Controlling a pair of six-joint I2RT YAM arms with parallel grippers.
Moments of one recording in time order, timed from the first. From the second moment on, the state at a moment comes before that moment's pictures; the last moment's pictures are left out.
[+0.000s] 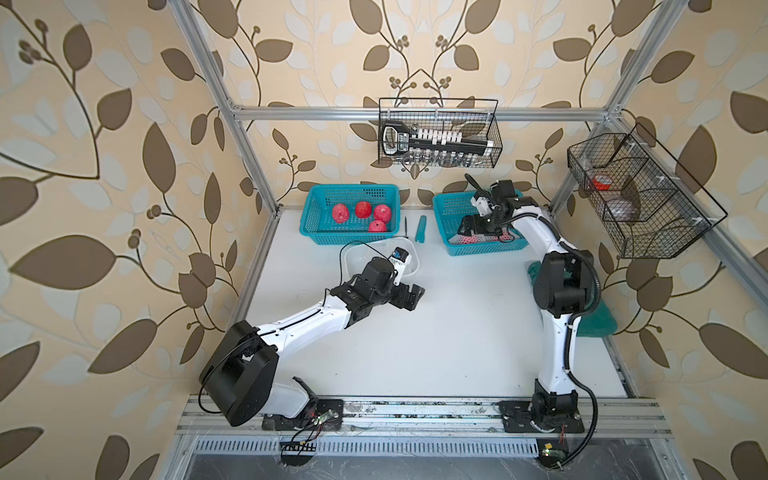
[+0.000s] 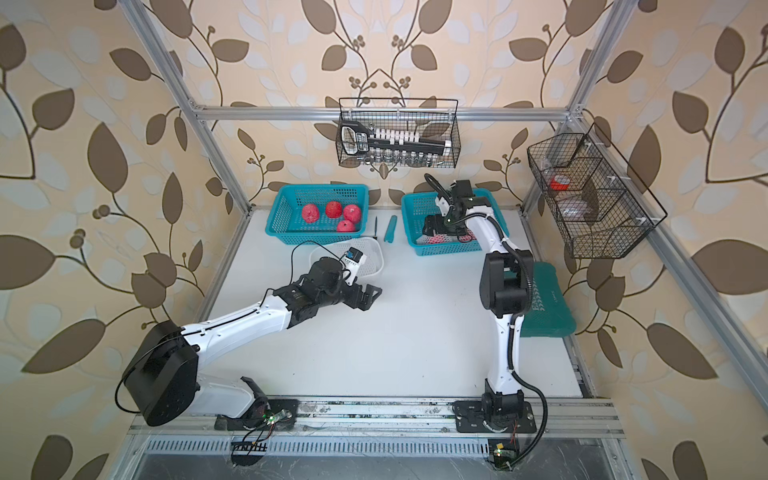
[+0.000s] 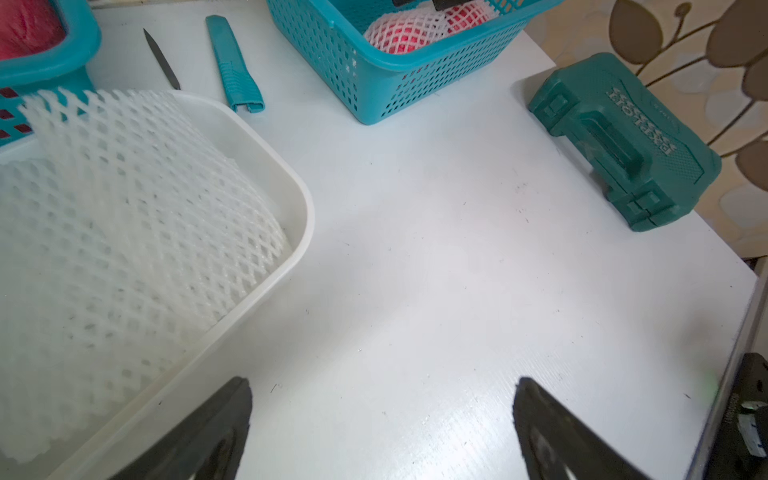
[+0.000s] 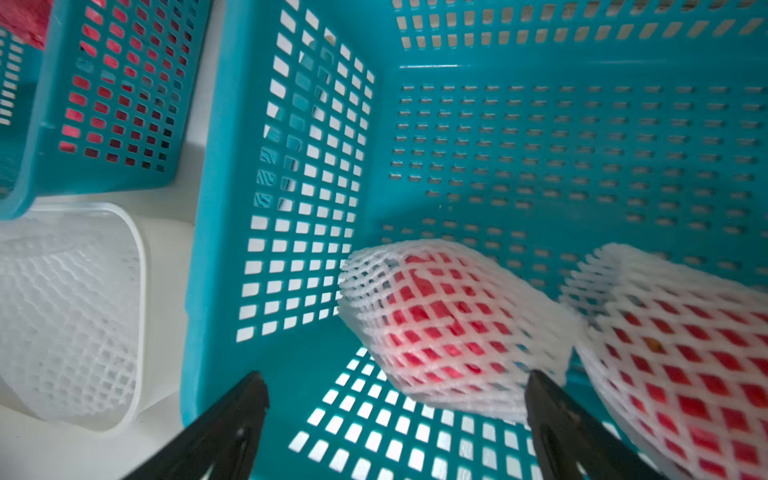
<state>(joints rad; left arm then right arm) -0.66 1.40 0.84 -0.07 0.13 -0.24 0.09 2.24 2.06 -0.89 -0.27 0.01</state>
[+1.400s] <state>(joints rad) -0.66 1.53 0.93 -0.09 0.15 -0.24 0.12 2.38 2.16 -0.93 -0.15 -0.03</state>
